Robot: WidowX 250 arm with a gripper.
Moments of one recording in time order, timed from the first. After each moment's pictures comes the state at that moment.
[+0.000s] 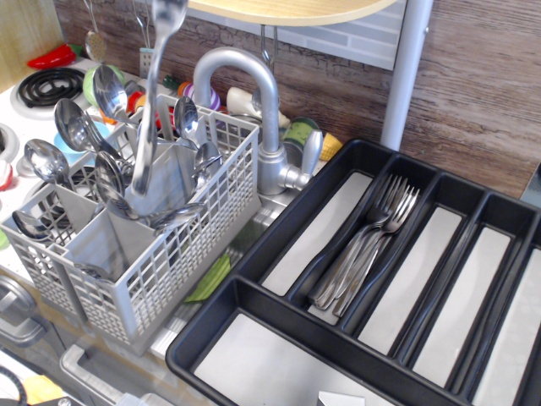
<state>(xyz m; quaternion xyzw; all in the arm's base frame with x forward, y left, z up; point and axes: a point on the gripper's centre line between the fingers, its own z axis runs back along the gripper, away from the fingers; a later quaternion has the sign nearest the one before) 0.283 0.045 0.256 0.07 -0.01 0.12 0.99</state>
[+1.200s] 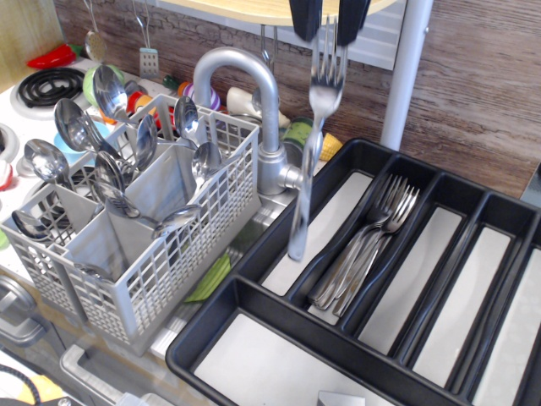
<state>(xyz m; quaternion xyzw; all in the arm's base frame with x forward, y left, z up) 0.327 -0.019 0.161 -0.04 -0.01 0.08 1.00</state>
